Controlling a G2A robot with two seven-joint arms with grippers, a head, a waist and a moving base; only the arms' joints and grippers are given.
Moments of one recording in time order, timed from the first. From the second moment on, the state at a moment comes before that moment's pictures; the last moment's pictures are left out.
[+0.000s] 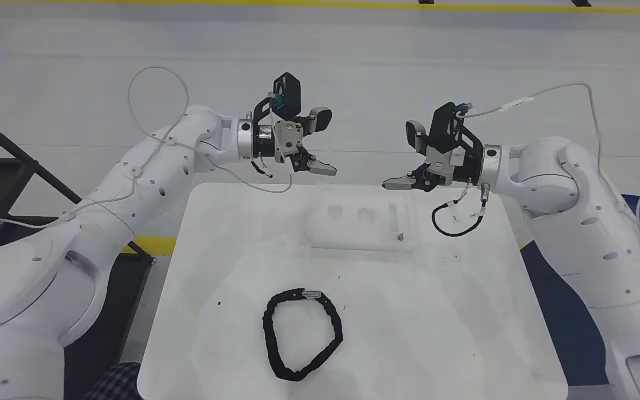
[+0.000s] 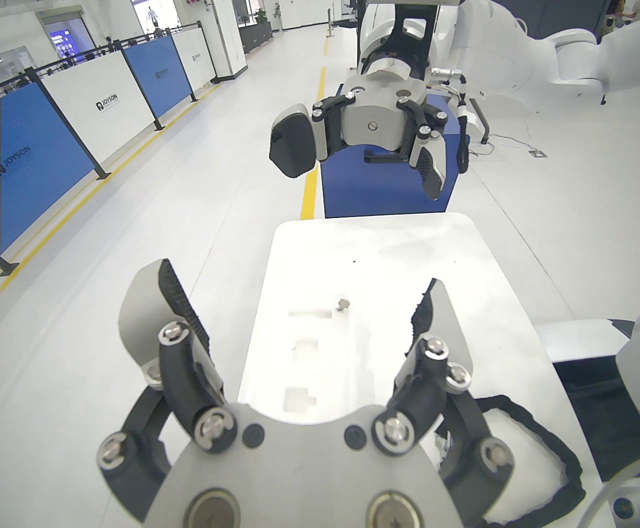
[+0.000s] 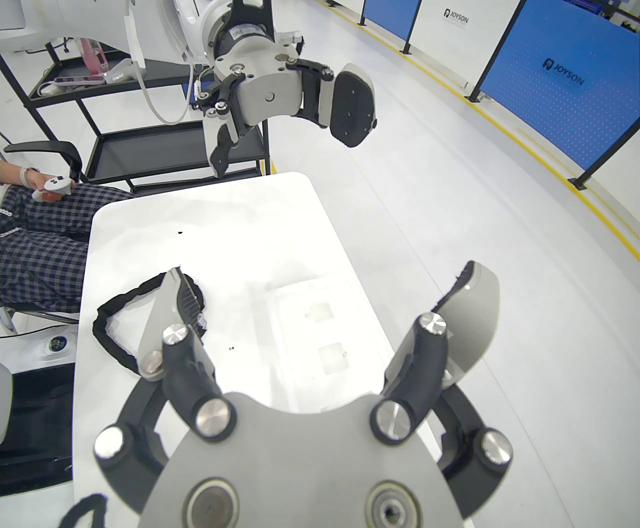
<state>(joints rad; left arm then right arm) 0.13 -0.99 -0.18 -0.99 0.63 -1.01 0.26 -0.63 -1.00 0.98 -1.40 -0.51 -0.88 0.56</state>
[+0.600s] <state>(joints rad) 0.13 -0.99 -0.18 -0.99 0.63 -1.01 0.26 -0.66 -1.00 0.96 -1.40 -0.56 -0.79 0.58</state>
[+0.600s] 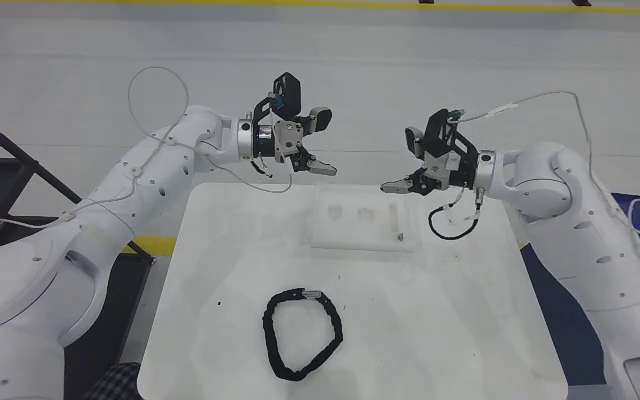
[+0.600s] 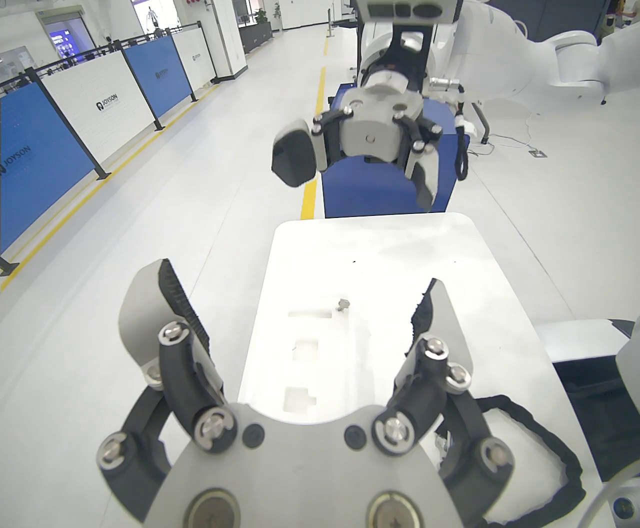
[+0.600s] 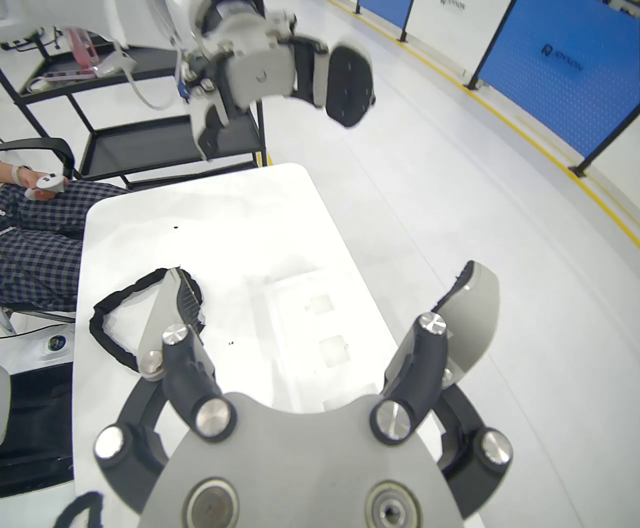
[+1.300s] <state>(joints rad) 0.13 -0.99 -0.18 -0.99 0.63 -1.01 0.26 -0.78 -1.03 0.84 -1.39 -0.49 -0.14 1.01</state>
